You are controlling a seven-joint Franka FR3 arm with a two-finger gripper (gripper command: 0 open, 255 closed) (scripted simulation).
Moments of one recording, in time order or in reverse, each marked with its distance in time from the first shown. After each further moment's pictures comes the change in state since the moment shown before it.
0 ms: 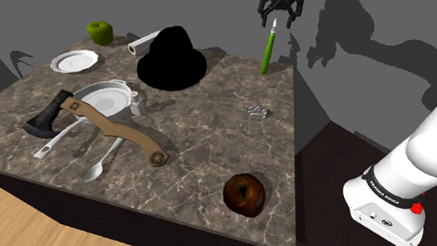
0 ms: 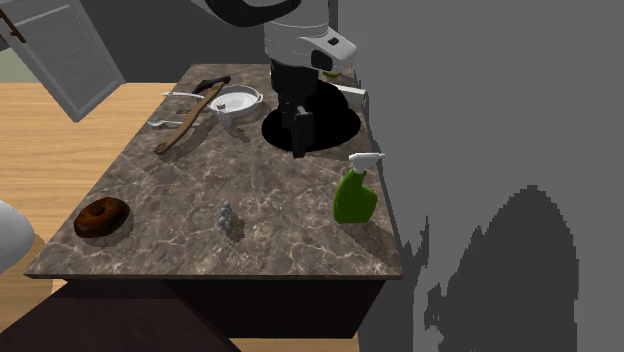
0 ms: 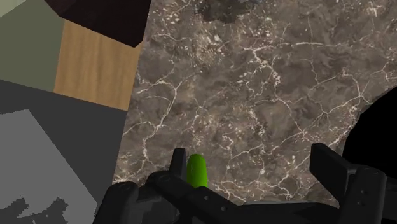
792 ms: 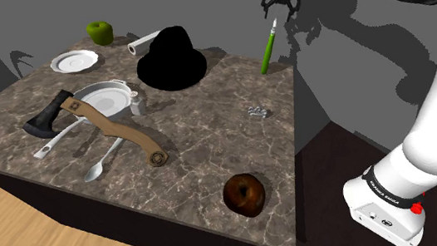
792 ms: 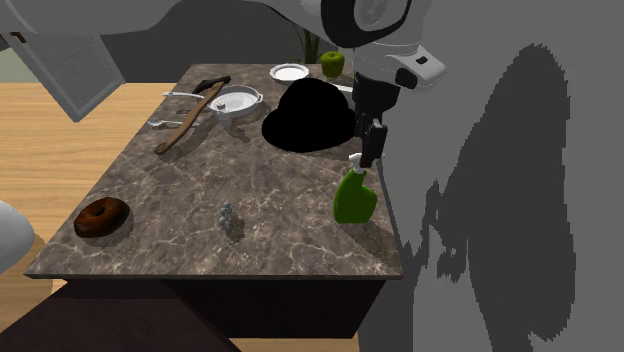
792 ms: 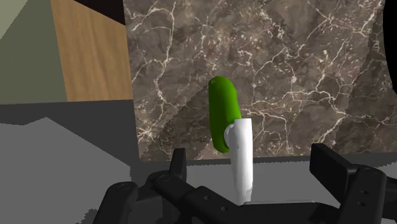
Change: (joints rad) arm -0.083 0.351 -0.075 0.440 0.025 -0.057 0.156
